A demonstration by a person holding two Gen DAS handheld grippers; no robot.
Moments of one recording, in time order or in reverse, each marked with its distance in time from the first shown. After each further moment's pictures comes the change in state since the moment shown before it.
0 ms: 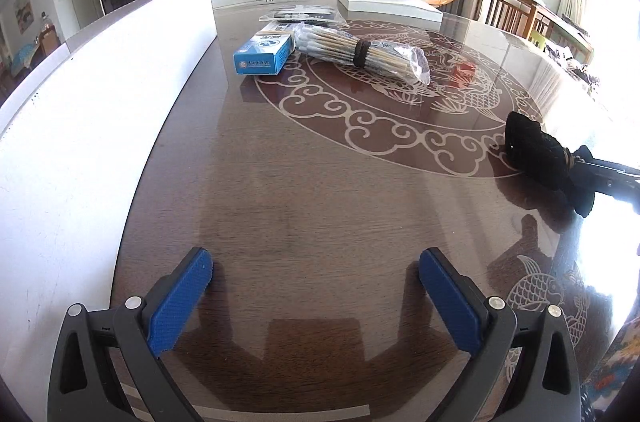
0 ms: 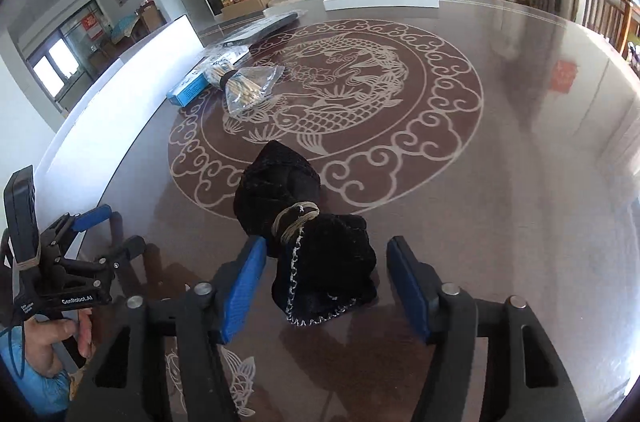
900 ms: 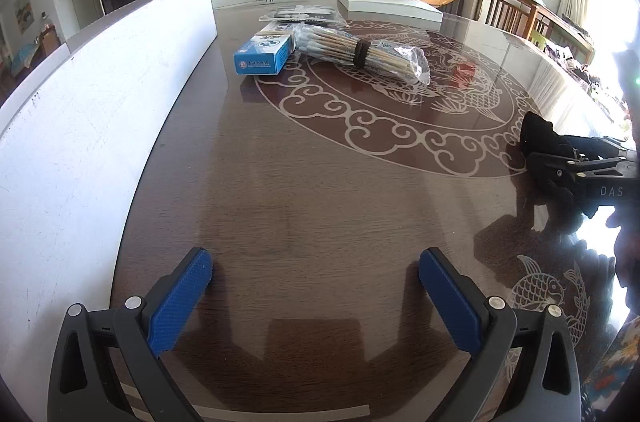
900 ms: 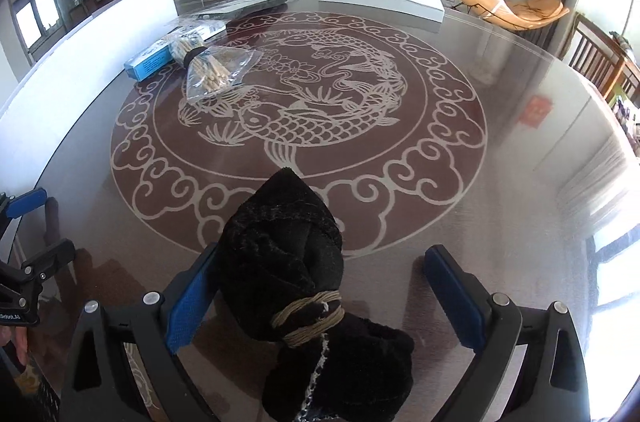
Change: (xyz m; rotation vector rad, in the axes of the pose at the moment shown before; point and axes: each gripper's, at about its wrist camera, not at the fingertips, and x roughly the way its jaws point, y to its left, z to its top) left arm 0.001 0.000 -0.001 0.000 -0.002 0.000; right arm 0.047 0.011 0.021 -0.126 0.027 -0.189
